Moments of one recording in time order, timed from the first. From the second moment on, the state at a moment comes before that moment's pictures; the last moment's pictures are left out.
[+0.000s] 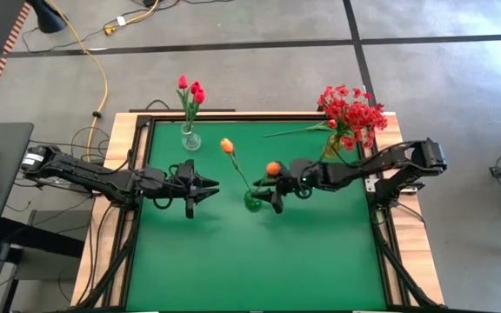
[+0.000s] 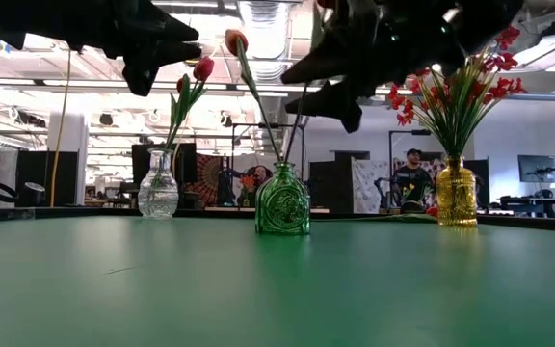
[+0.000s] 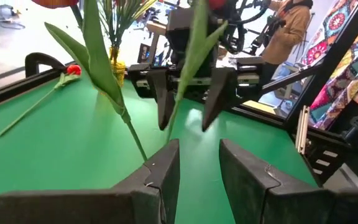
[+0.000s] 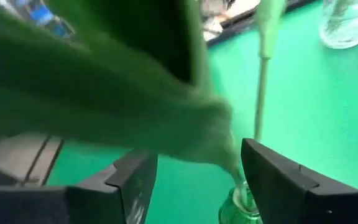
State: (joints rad) left arm -0.15 0.92 0.40 0.40 -0.25 -0.33; right arm 0.00 1.53 0.77 0.46 -0.06 0.42
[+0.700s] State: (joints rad) left arm -0.15 0.92 0.40 0.37 -0.25 -0.30; right arm -0.04 1.53 1.14 -0.33 -0.05 0.26
